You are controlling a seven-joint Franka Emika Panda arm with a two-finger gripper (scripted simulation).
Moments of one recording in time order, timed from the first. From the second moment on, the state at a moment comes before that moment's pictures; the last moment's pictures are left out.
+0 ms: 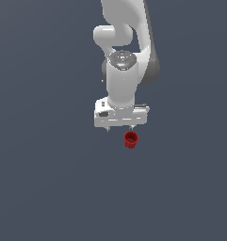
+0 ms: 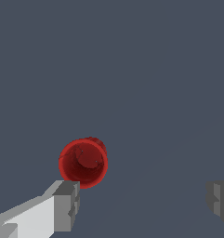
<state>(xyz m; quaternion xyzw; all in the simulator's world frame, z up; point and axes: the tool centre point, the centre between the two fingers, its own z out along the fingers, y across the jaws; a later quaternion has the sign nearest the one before) 0.008 0.029 0.182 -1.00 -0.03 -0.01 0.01</state>
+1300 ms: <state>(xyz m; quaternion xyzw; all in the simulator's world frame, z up) 0.005 0.055 0.152 -1.00 0.01 0.00 0.01</state>
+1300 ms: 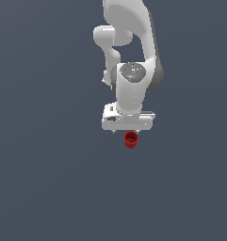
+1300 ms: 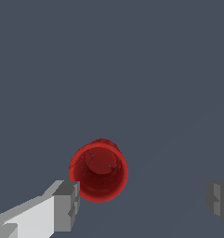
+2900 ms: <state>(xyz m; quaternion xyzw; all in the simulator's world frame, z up) -0.016 0.093 0.054 -1.00 0.08 0.00 0.00</state>
